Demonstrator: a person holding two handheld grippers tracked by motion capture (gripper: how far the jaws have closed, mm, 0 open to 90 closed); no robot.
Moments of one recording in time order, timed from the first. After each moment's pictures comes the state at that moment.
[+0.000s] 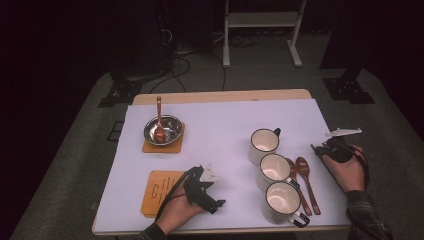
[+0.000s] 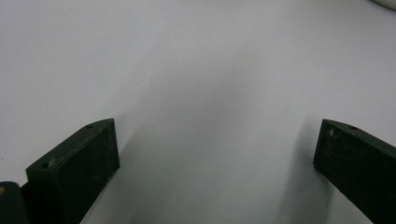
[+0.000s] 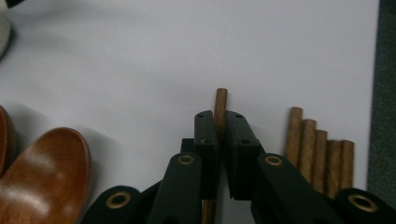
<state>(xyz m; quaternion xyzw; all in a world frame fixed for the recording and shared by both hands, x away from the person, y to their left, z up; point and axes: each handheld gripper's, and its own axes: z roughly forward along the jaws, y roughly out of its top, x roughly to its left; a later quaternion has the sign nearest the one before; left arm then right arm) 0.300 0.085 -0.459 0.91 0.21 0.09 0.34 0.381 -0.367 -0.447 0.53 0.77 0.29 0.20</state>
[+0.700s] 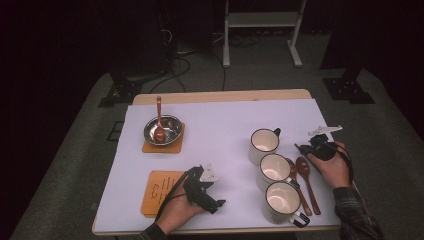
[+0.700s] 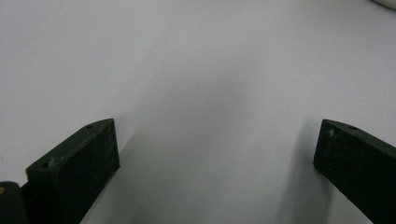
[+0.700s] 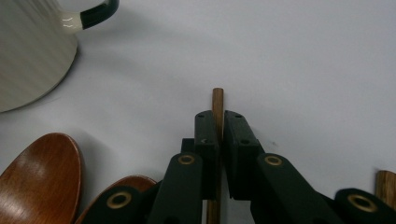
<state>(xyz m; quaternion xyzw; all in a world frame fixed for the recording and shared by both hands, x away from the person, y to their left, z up) 0.300 0.085 -0.459 0.91 0.21 0.09 0.34 0.392 -0.326 -0.447 0.48 0.80 0.30 0.19</state>
